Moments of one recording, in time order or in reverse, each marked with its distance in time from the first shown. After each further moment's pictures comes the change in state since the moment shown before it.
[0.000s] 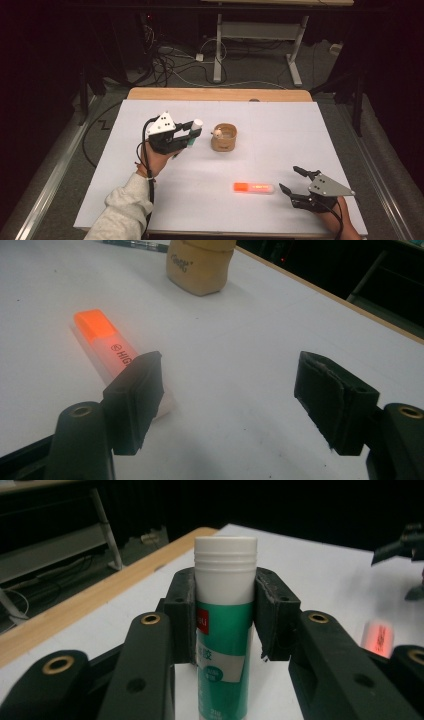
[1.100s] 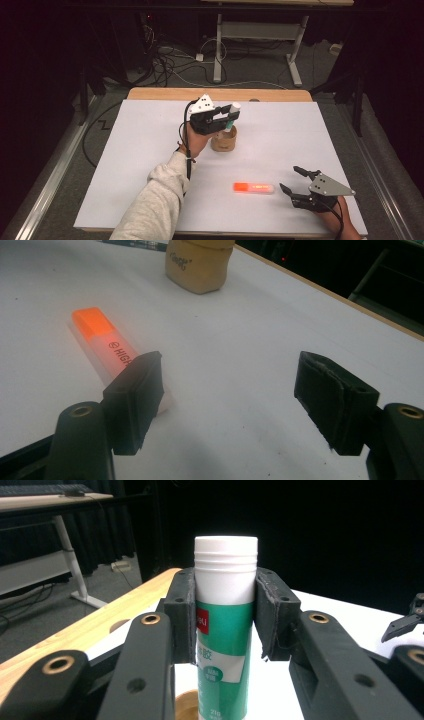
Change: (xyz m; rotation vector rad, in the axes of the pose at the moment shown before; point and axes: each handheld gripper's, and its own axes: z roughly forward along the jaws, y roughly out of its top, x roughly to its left) left arm -0.003 0.032 0.107 -0.088 -0.132 -0.041; right arm -0.002 -0.003 0.001 0.001 0.005 0.003
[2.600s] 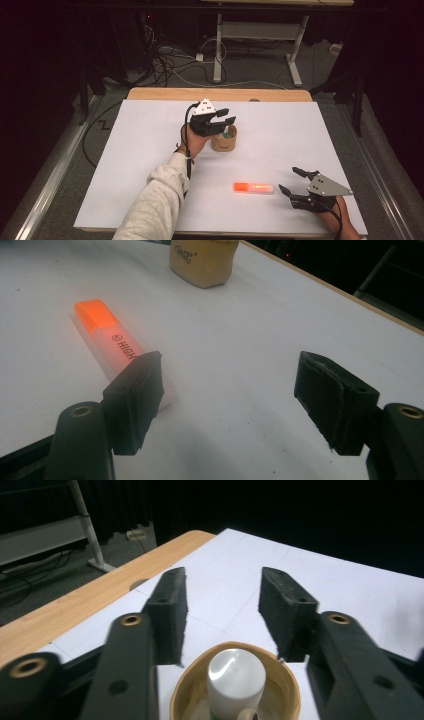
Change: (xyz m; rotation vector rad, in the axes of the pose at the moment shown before) left arm 0.016 -0.021 0.004 0.105 0.081 -0.020; right arm 0.001 -0.001 0.002 0.017 0.013 -0.012
